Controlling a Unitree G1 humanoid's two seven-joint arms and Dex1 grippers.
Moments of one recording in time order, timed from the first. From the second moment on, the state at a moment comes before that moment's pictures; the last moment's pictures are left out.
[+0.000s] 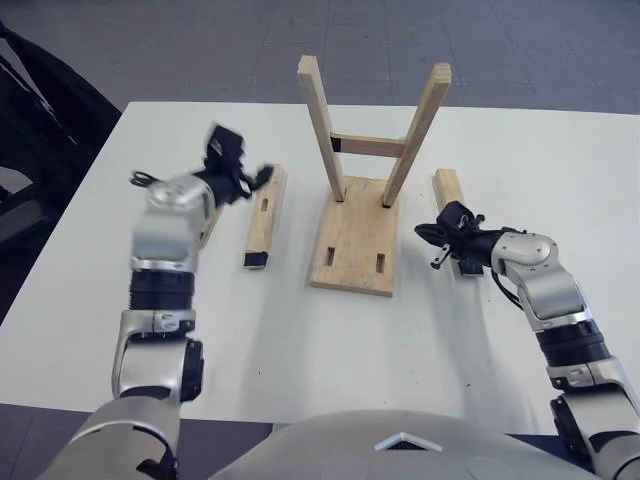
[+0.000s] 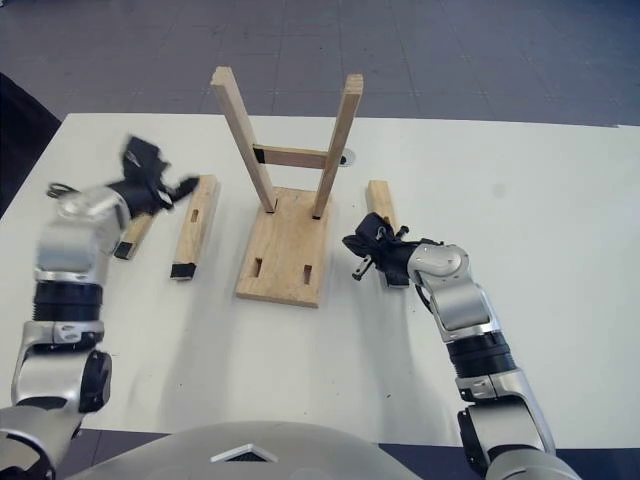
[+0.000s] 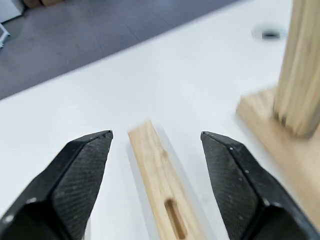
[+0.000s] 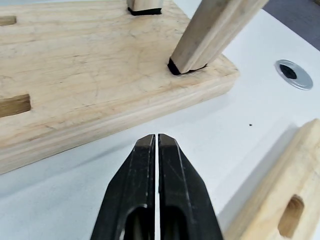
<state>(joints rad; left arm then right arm) -0.59 0.43 0.16 0.17 -0.17 0.67 -0.48 -0.24 -0.47 0.18 0.03 0.02 0.39 0.74</state>
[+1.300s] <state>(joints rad) -1.10 0.23 0.16 0.72 -0.31 0.48 -0.47 -0.20 -0.37 0.23 -0.07 0.01 0.46 0.57</state>
